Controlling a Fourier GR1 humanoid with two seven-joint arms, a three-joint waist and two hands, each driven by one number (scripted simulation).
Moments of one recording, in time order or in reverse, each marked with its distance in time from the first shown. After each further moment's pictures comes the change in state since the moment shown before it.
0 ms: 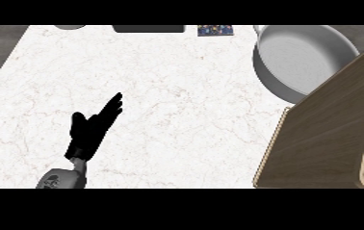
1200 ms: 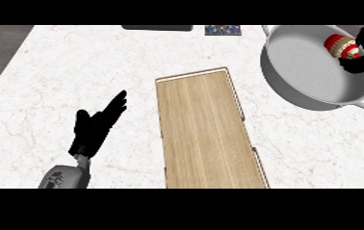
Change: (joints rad) left arm -0.023 -0.025 0.011 0.002 -0.024 -0.034 0.005; right arm -0.675 0.000 0.413 0.251 0.522 -0.008 0.548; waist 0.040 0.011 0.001
